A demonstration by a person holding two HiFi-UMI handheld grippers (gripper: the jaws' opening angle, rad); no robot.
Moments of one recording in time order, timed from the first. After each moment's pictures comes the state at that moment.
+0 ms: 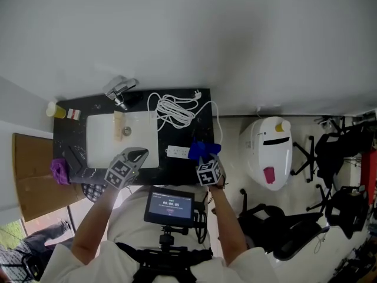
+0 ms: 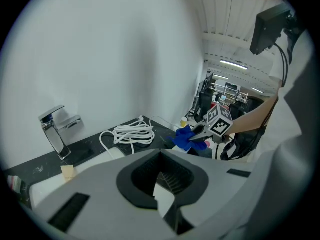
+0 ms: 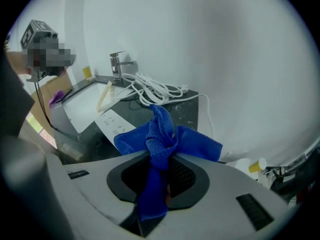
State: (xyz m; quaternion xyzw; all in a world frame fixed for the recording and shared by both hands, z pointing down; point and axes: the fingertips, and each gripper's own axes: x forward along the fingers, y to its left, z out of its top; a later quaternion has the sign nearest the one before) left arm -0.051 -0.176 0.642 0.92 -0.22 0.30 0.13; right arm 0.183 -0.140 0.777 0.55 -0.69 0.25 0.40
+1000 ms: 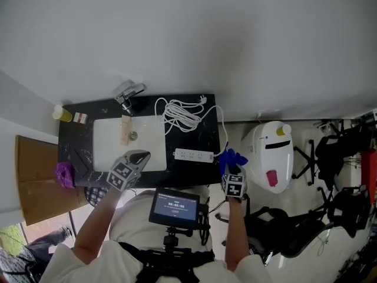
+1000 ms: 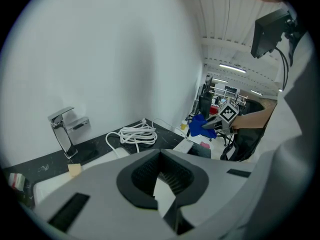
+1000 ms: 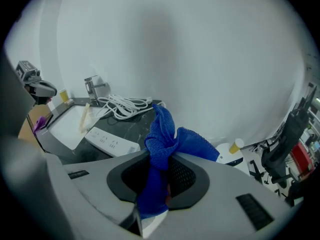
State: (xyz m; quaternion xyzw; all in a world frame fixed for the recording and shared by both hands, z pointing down) left arm -0.098 -0.164 0.628 0.92 -0.22 0.29 0.14; right arm 0.251 -0.080 0.716 0.67 -0.62 0.27 0.31
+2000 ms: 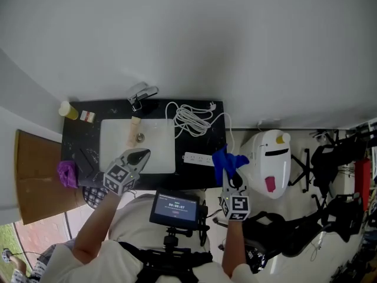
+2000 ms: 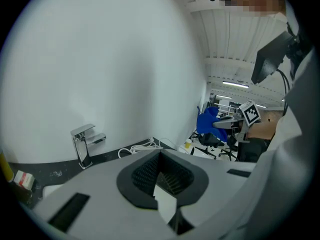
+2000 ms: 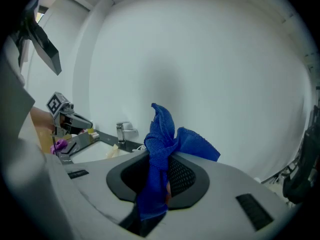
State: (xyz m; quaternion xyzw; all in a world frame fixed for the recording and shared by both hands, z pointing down) left arm -0.176 -0.183 0.552 0.94 -0.26 0.18 0.13; right arm 0.101 -0.094 0.532 0.65 -0.73 0.11 0.16
